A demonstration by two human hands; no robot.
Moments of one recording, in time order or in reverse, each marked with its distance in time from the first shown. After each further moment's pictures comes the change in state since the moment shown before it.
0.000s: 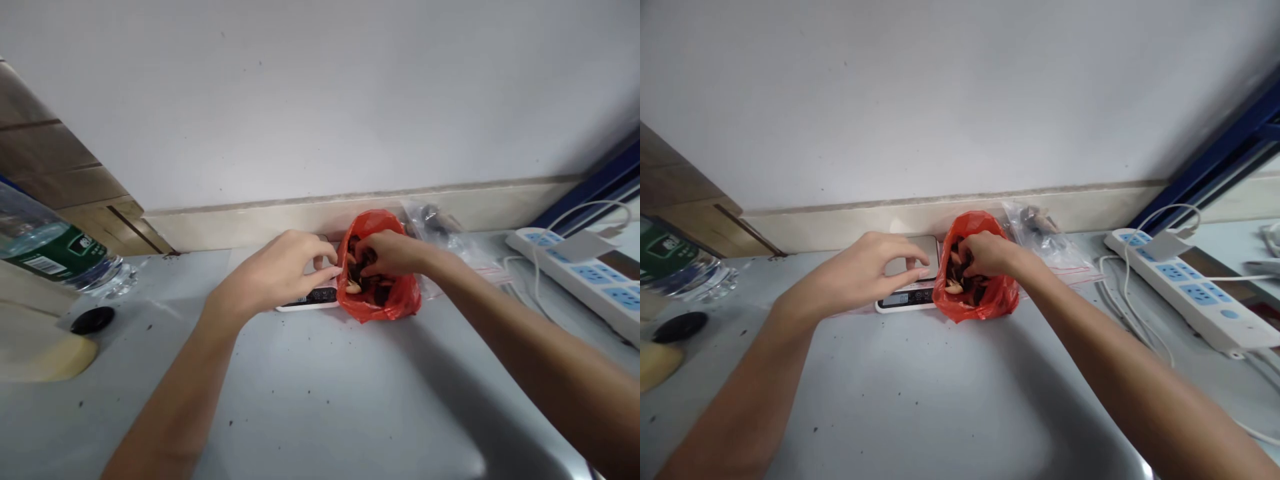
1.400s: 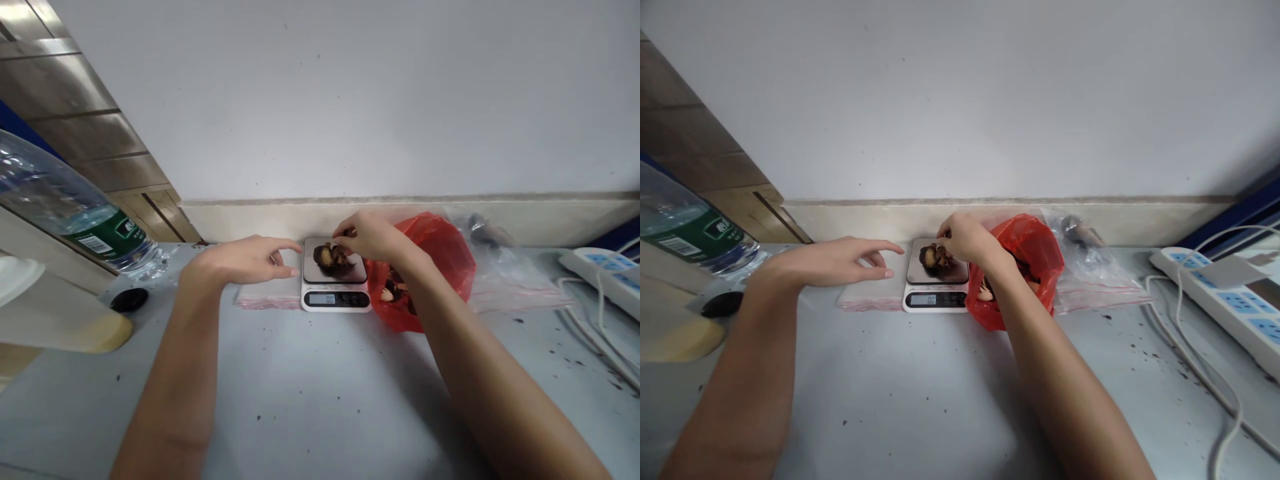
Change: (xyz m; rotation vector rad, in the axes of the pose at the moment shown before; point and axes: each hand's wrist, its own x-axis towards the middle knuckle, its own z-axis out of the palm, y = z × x) left_hand -0.037 -0.060 -0.042 0.103 -0.256 -0.421; right_hand 0.038 -0.072 -0.004 0.321 0.222 -0.093
